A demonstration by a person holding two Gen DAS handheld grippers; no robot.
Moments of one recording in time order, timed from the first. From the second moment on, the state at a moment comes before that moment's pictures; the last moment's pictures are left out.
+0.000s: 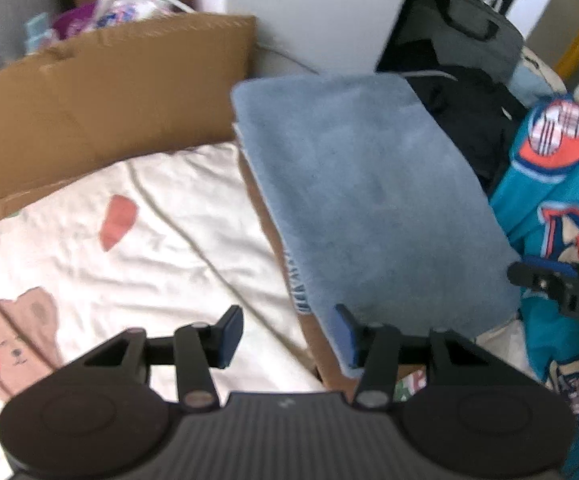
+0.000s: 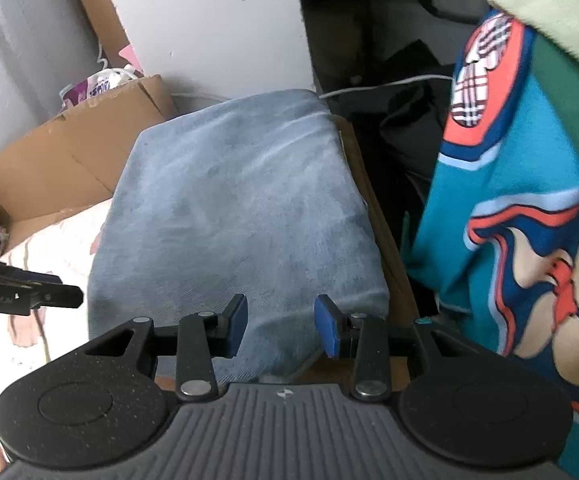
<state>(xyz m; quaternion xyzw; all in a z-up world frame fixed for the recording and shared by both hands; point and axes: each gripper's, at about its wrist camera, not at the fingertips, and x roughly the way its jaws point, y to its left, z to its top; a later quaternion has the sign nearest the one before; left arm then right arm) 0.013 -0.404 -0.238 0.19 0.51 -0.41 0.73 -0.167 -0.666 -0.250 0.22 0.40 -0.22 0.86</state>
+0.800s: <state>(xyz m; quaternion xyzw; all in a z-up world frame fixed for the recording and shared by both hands) 0.007 -0.324 -0.043 0.20 0.49 -0.37 0.77 -0.200 -0.640 -0.104 0.30 0.41 -0.21 0.84</state>
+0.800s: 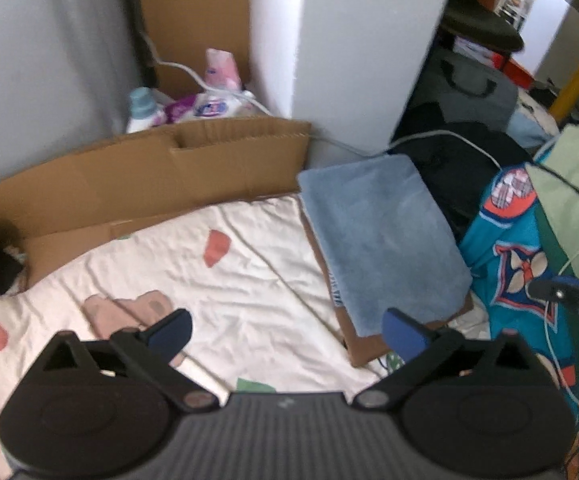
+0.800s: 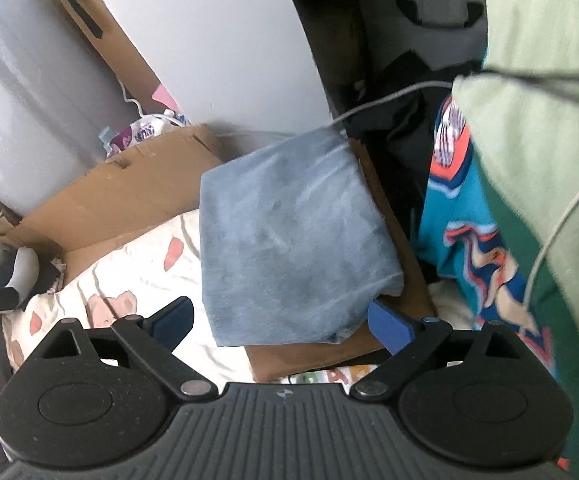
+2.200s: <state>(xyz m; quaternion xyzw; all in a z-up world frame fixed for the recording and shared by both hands) 0.036 -0.055 0.053 0.15 0.47 -0.22 0.84 -0.143 -0.507 0.068 0.24 0.50 -0.19 0.81</state>
